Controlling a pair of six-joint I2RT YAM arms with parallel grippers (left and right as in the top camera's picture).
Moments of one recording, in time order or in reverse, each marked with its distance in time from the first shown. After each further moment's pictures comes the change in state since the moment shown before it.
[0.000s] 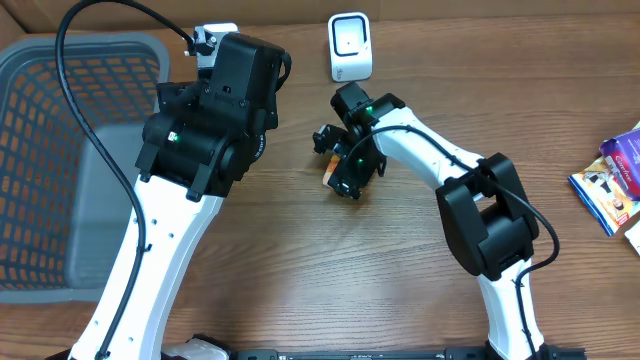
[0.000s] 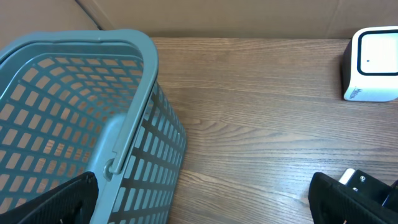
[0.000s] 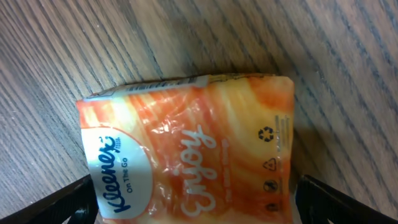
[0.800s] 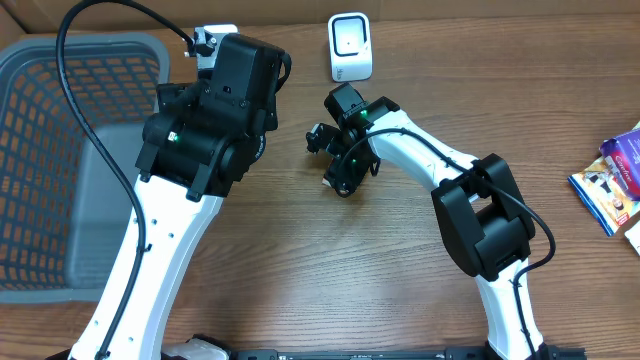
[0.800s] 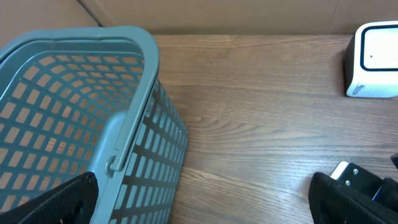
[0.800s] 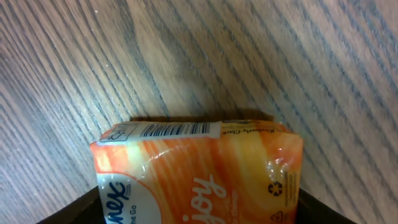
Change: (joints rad) left arm 0.000 0.000 0.000 -0.013 0.000 0.000; right arm 0.015 0.007 0.000 0.048 -0.009 0.020
